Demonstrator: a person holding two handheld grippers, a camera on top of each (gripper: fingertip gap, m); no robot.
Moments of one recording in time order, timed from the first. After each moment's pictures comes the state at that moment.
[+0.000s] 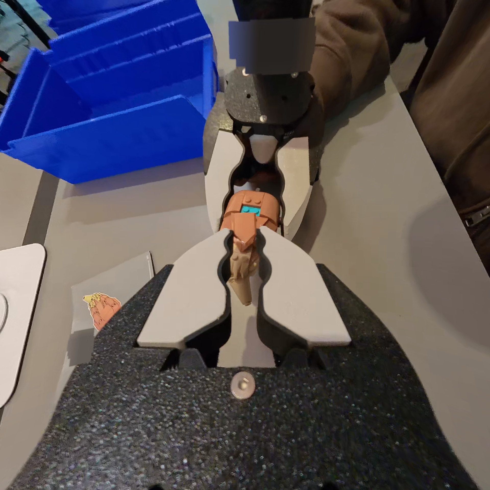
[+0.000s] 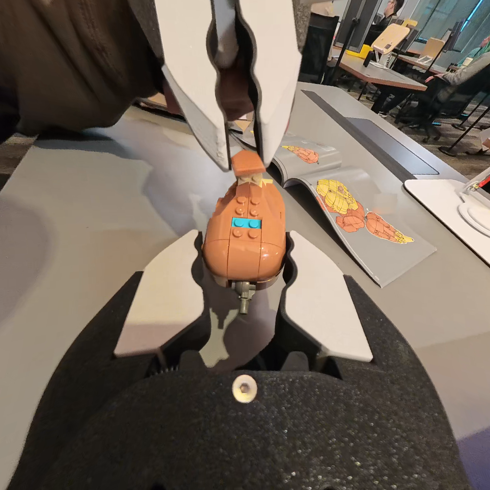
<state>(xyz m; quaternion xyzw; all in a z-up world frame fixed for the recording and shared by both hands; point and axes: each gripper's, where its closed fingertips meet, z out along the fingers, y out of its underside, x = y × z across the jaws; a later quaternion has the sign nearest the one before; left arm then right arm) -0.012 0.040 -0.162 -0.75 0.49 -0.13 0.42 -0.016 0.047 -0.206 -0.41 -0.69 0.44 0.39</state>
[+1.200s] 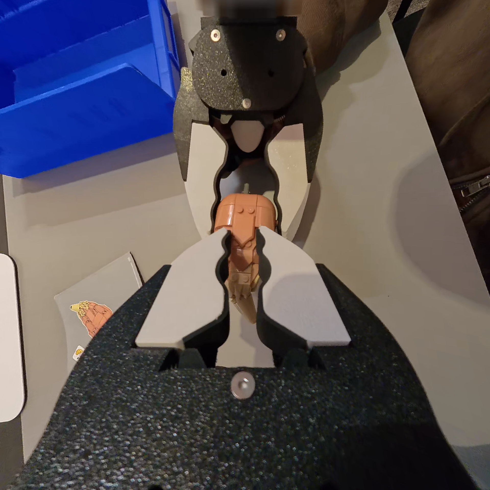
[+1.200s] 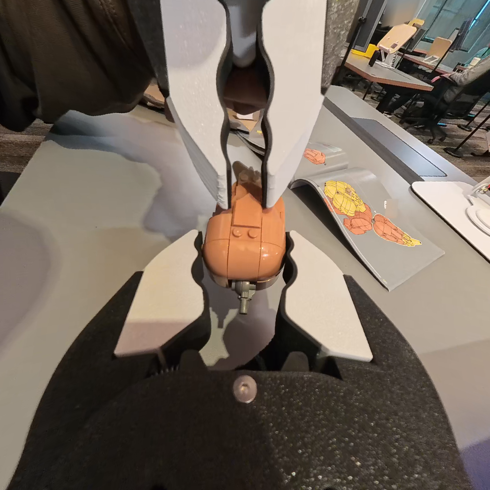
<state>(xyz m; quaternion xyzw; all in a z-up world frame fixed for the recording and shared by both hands) 0.005 0.040 -0.178 -0.77 0.54 -0.11 0.32 -0.015 0.039 -0.206 -0.41 -0.70 0.45 0.38</state>
